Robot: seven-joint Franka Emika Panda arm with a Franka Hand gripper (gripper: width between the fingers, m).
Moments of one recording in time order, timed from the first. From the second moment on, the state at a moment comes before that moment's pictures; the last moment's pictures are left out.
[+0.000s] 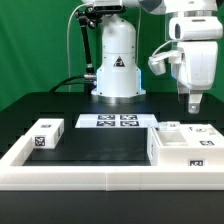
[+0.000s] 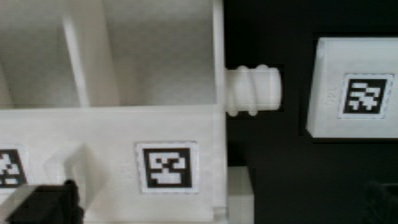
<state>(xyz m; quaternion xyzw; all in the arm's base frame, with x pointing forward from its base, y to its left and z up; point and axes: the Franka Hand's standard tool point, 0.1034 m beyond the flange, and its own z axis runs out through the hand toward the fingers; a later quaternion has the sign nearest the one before) 0.516 0.102 0.089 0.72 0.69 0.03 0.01</state>
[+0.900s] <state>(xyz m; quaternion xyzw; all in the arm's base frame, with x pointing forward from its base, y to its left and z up) 0.417 0.112 0.049 0.75 0.67 0.04 -0.01</state>
